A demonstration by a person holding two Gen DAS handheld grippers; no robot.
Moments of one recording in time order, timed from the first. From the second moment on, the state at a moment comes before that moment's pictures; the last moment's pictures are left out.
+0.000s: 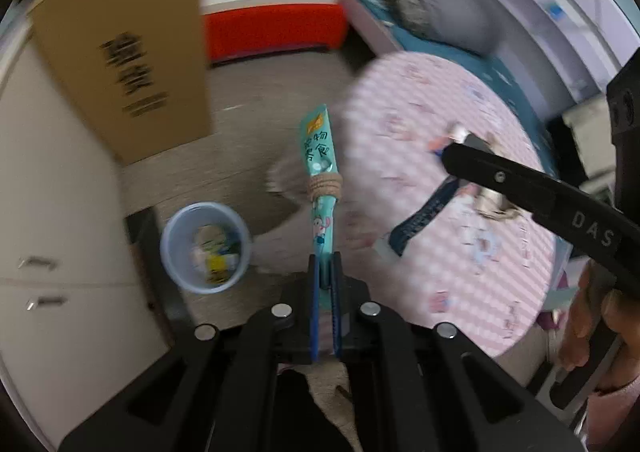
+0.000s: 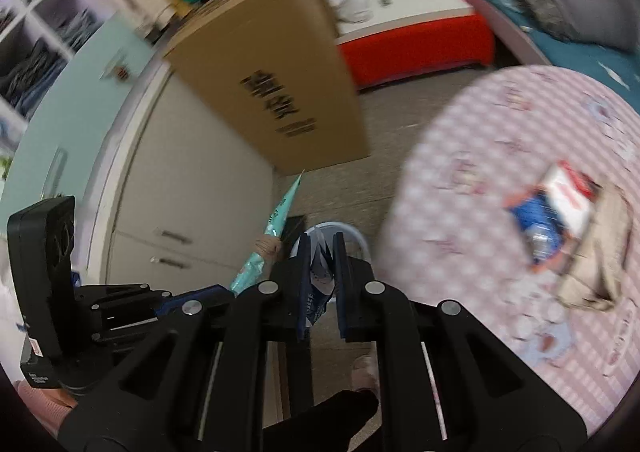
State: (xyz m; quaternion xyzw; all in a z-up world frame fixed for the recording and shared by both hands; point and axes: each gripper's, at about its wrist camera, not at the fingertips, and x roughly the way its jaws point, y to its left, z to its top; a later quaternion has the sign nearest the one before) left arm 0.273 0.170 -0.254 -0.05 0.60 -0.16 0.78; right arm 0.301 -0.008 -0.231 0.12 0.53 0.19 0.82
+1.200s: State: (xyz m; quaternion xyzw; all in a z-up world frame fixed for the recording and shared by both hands) left arm 0.283 0.303 -0.283 -0.10 0.64 -0.02 0.76; right arm 0.322 0.112 -0.249 0.05 0.56 0.22 0.80
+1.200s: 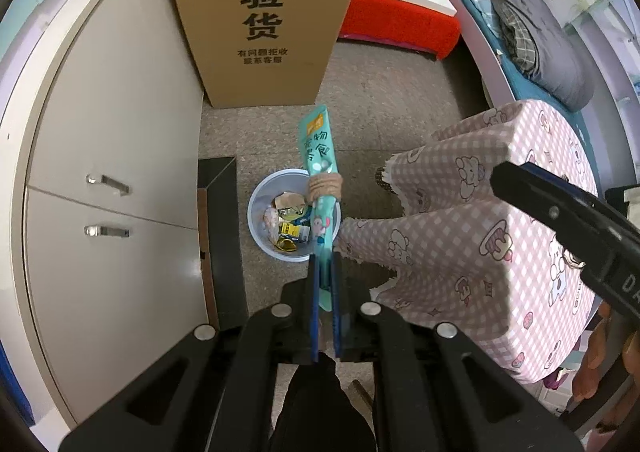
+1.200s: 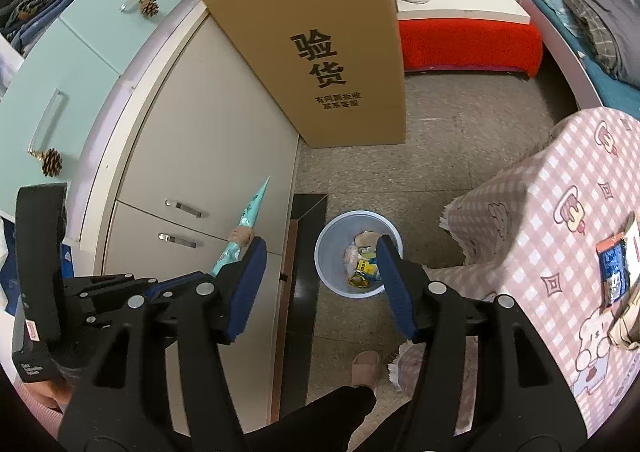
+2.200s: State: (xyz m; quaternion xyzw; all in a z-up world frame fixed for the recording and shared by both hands) left arm 0.328 0.207 -0.286 -0.07 0.65 0.02 0.76; right arm 0.301 -0.028 -0.245 0.14 0.55 0.13 0.81
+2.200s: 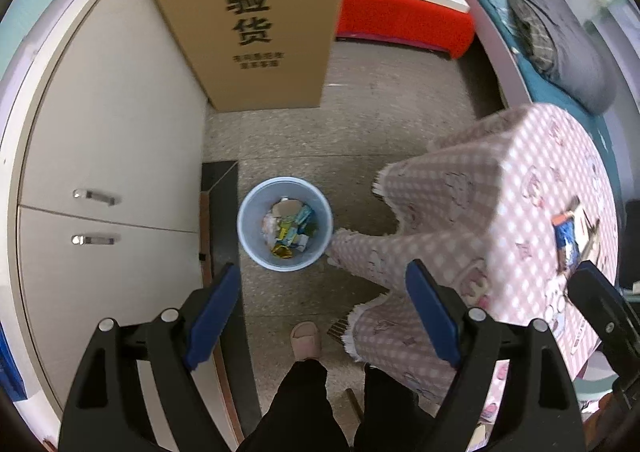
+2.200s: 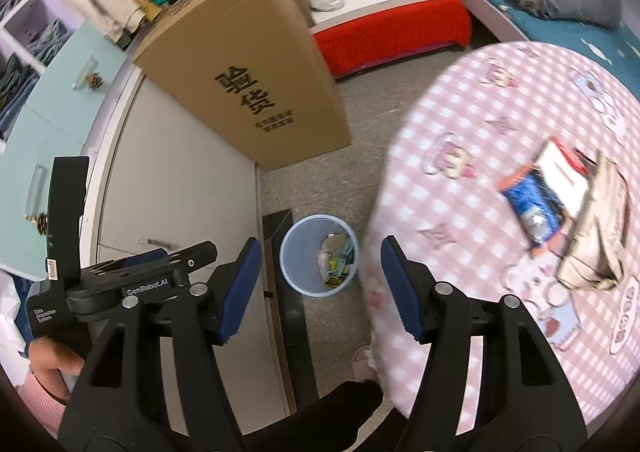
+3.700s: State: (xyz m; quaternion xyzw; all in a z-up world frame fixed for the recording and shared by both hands) left arm 0.369 -0.115 -0.350 0.04 0.67 -0.03 0.74; right arm 0.348 -0.352 -0.318 0.18 0.60 0.02 0.78
